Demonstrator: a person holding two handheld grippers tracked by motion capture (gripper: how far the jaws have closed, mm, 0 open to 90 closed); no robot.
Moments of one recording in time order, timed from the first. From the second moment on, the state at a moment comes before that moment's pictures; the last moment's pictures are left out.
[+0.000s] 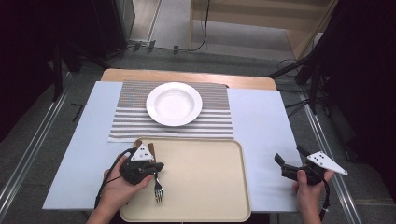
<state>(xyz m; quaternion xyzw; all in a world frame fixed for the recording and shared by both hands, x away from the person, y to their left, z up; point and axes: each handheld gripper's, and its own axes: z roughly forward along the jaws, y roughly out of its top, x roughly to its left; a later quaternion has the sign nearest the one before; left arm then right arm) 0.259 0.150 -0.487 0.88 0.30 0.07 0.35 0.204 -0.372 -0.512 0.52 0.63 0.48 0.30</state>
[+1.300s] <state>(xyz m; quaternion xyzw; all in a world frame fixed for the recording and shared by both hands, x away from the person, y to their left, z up) 0.294 0.172 -0.498 0.84 0.38 0.07 0.38 0.208 -0.369 -0.514 0.51 0.64 0.48 0.30</state>
